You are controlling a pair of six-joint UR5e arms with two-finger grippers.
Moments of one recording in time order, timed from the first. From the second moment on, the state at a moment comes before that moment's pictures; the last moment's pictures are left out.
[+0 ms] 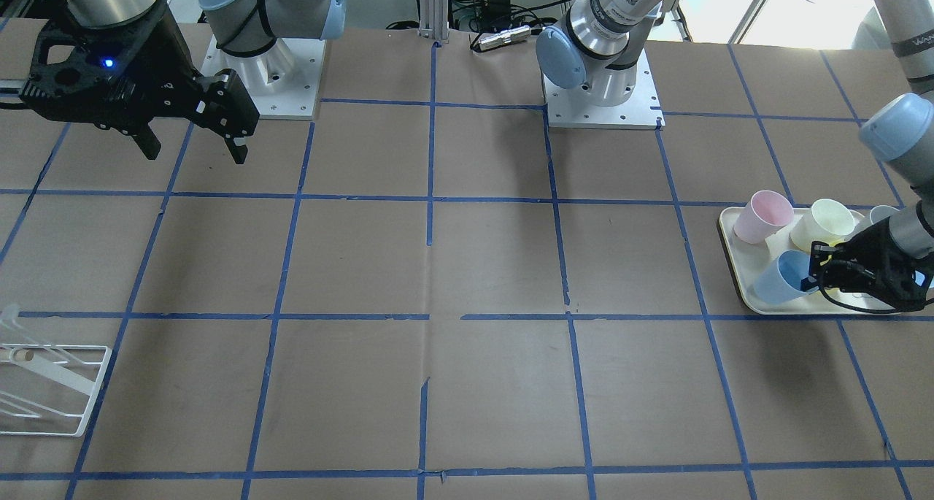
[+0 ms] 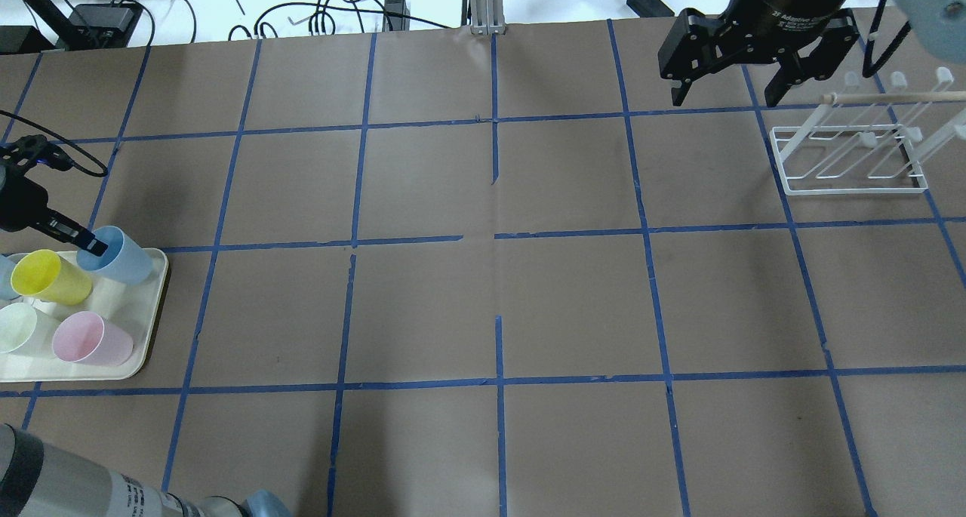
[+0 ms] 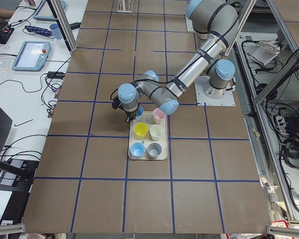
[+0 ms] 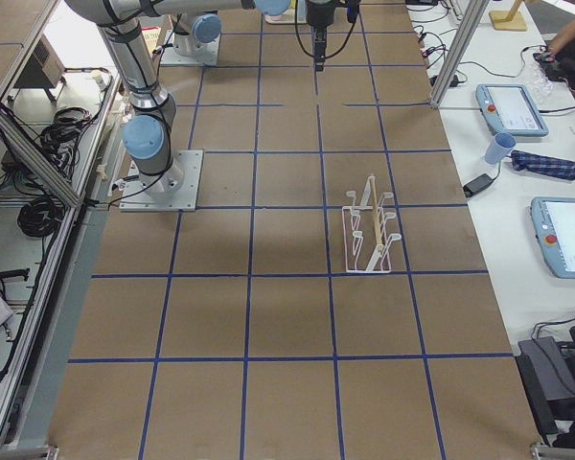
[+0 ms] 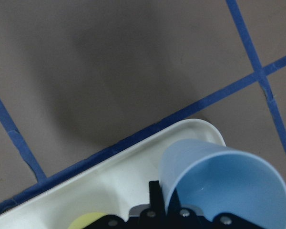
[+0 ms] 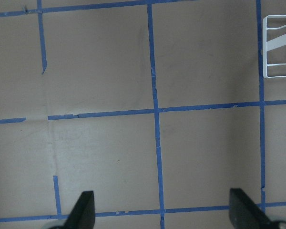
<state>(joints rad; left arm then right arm) -0.85 -1.98 -1.72 -1.15 1.49 1.17 1.57 -1.55 1.47 -1.56 -1.55 0.06</state>
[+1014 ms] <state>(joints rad) -0.86 -1.98 -1.72 -1.17 1.49 1.16 1.57 -1.56 1.47 -1.55 -1.55 0.05</state>
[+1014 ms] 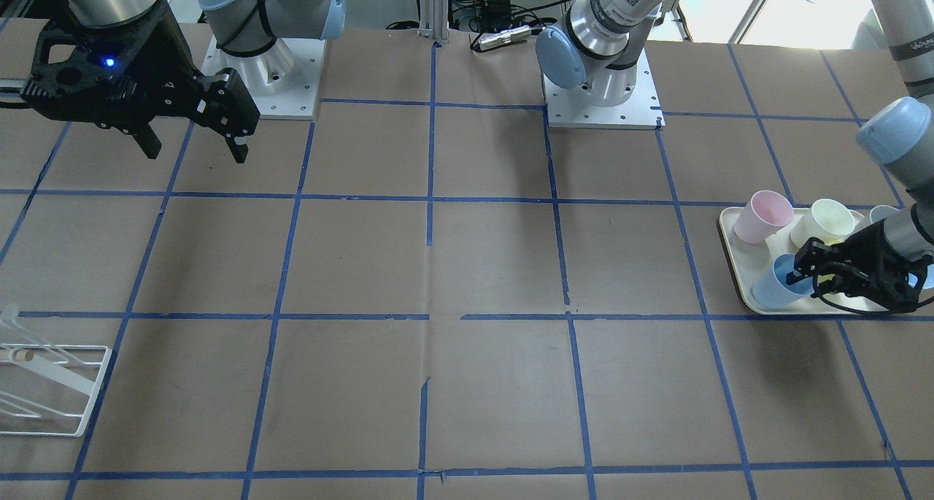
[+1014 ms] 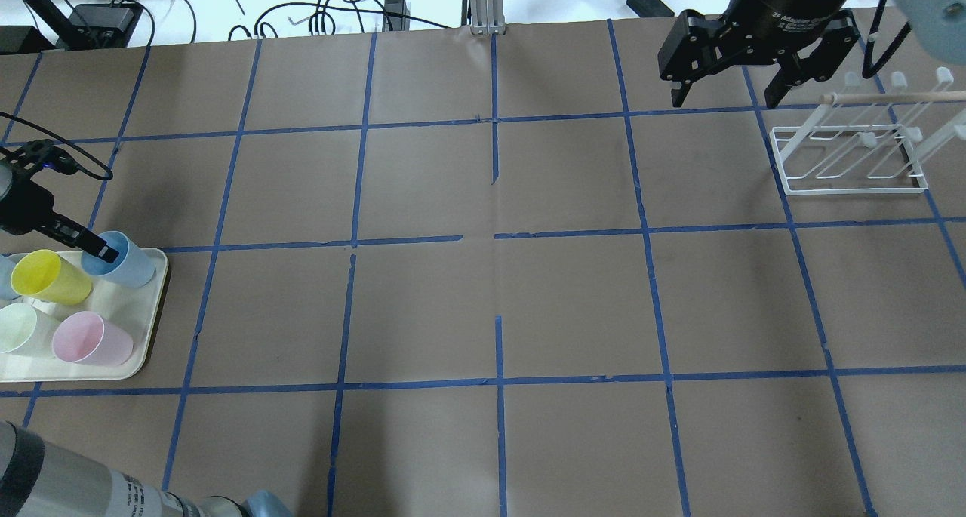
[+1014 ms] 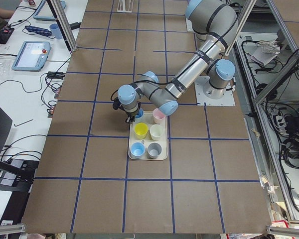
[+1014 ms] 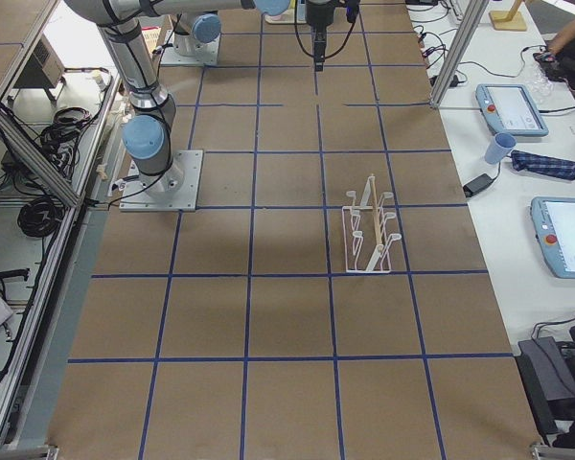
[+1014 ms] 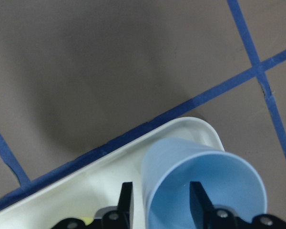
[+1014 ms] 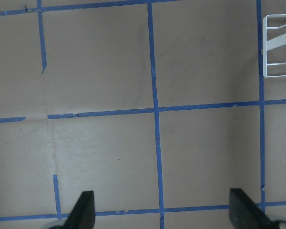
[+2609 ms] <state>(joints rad) -1.40 -1.69 -1.48 -1.59 1.51 0.41 1.57 -1.56 1.47 -1.55 -1.55 0.03</state>
